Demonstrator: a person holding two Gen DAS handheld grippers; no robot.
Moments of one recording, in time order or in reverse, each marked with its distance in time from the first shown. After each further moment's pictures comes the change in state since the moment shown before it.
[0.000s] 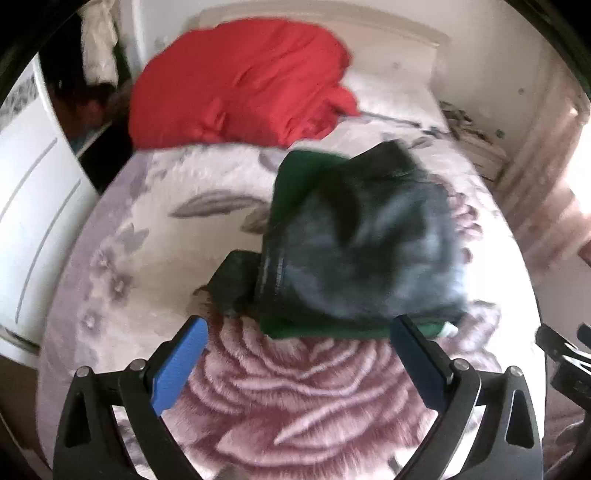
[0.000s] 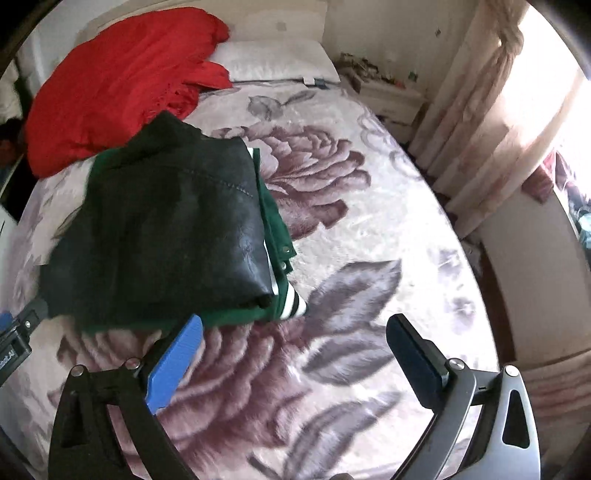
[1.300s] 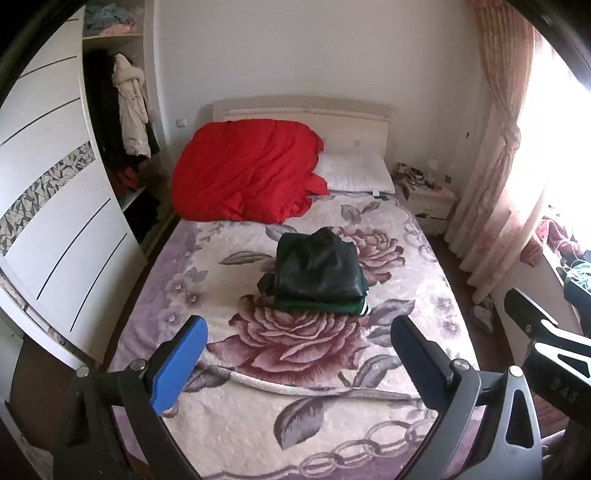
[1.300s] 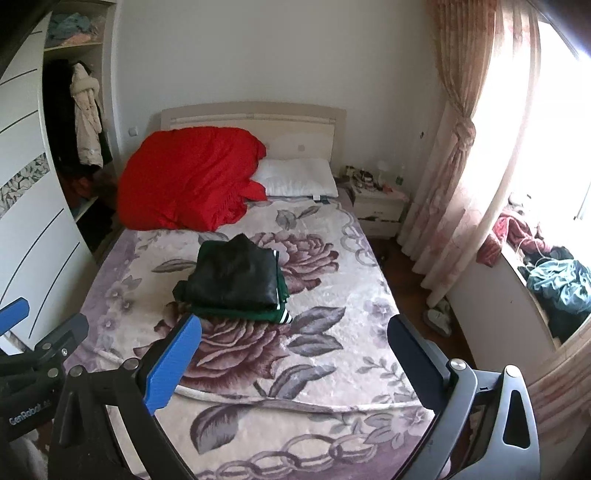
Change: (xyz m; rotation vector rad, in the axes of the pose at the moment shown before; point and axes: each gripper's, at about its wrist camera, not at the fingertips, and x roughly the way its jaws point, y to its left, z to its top) left arm -0.416 -0.030 -0.081 0.031 -0.229 0.006; right arm -0.519 -0.109 -0.160 -0.060 -0.380 0.090
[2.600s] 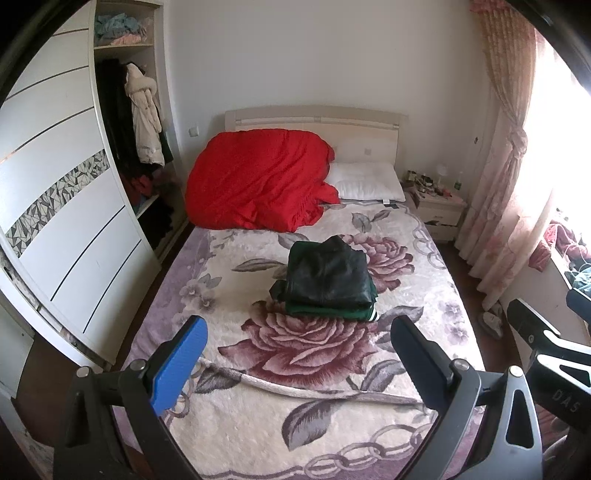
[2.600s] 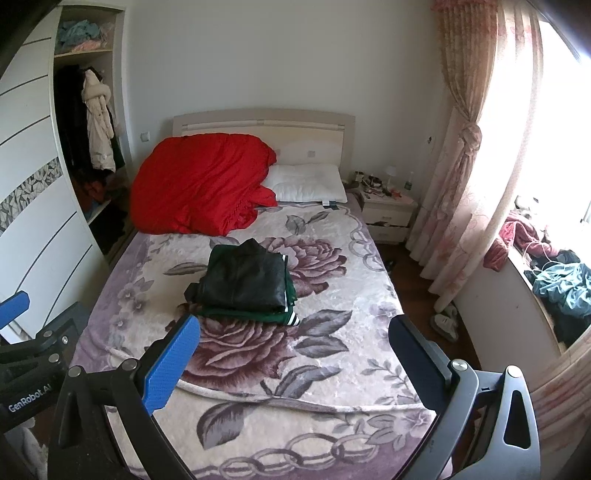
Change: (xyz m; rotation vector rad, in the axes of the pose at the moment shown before) left arm -0.018 -0.004 0.003 -0.006 -0.025 0.048; right arm -0.014 -0.005 0.019 -0.012 0.002 0.054
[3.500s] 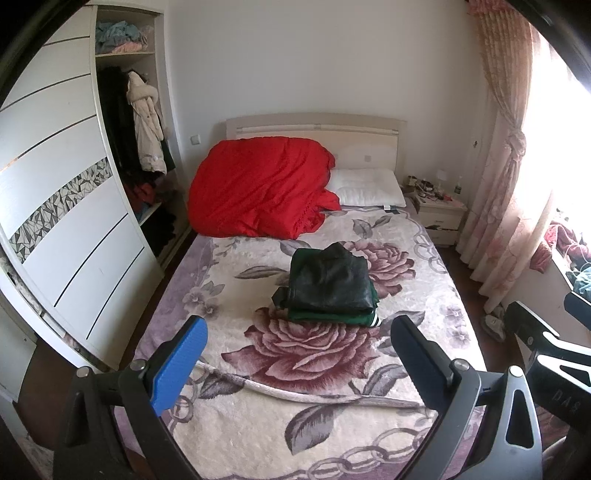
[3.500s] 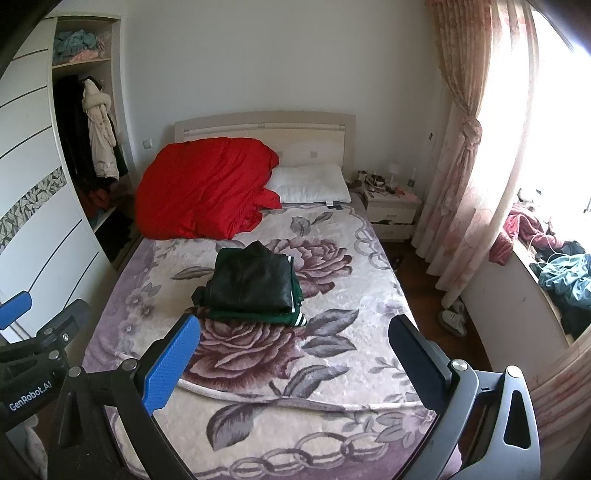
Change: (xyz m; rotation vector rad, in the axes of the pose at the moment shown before) left arm -0.006 0.002 0.006 0.011 -0.022 0.008; right arm -0.007 -0.004 -0.015 0.047 -0.008 0.015
